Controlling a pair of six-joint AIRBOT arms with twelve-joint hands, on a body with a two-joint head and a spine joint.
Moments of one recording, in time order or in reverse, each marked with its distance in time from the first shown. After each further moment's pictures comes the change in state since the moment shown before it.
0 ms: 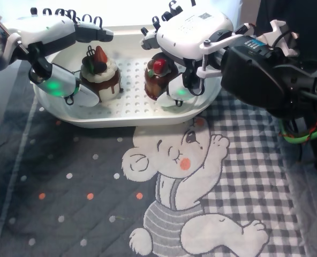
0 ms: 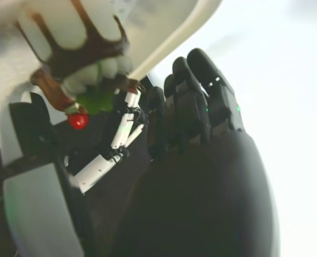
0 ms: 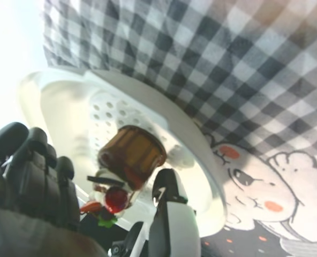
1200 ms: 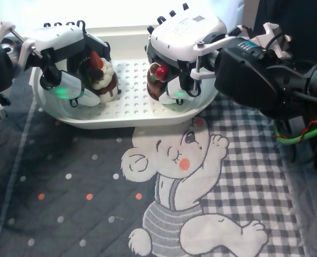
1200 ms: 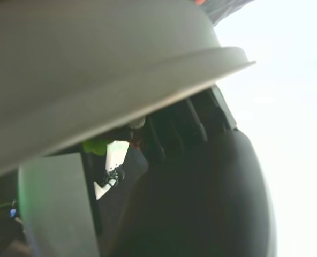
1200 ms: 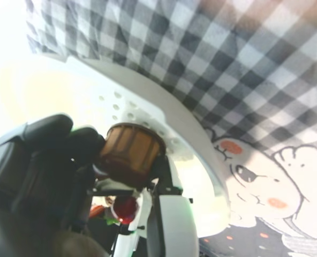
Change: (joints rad) left arm 0.043 -0.086 0.094 -0.098 -0.007 -0.017; right arm 0.003 -0.019 0.009 0.006 -0.011 0.007
